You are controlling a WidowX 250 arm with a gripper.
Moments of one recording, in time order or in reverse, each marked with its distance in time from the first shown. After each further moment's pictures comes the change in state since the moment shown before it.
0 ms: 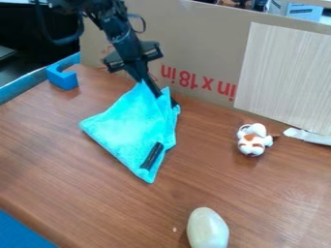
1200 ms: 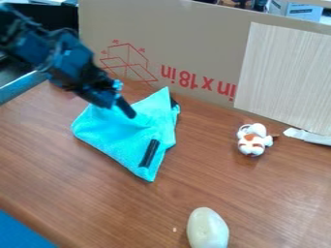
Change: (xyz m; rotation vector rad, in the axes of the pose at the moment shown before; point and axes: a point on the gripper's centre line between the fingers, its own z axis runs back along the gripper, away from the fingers) arm -0.110 0.035 0.109 -0.192 -0.073 -0.411
